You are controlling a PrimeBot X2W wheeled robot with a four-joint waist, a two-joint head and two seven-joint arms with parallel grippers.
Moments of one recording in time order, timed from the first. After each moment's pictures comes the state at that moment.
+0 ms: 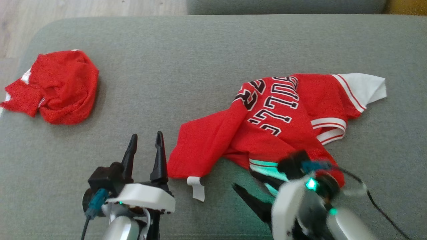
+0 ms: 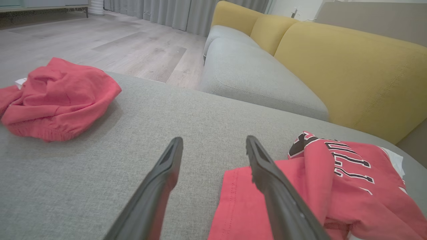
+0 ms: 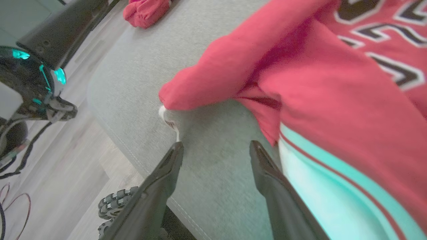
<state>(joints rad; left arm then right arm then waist) -0.04 0.05 -0.36 0.10 -0.36 0.19 -0.25 -0.14 -0.21 0.57 -0.03 0.53 0.12 0.60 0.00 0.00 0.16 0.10</state>
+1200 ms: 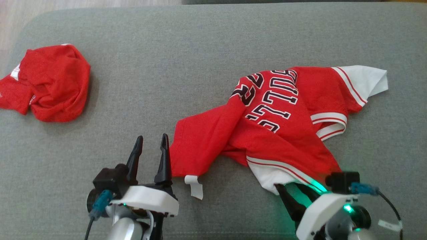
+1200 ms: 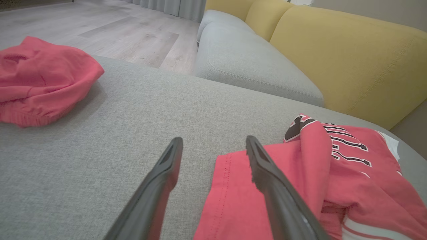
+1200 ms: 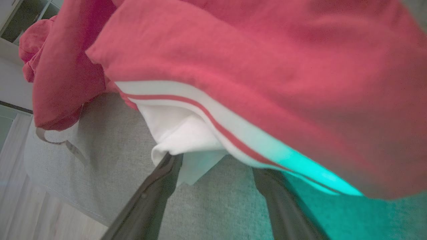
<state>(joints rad) -0.03 0.05 -0.37 0.10 -0.36 0.18 -0.25 0.09 -0.05 0.20 0.10 0.44 0.12 0.40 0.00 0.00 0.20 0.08</state>
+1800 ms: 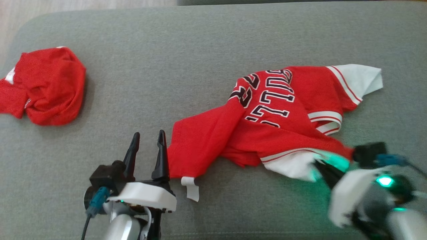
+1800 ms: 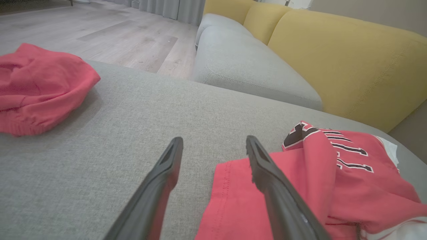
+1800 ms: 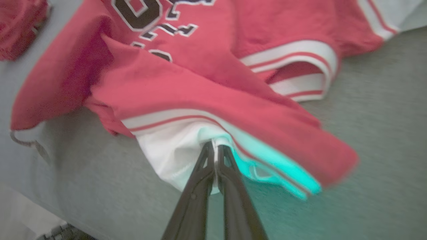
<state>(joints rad) -0.05 0.05 -0.36 0.11 -0.36 0.18 -0.25 0.03 -0.16 0.15 -0.08 0.36 0.12 0.59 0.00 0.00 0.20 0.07</state>
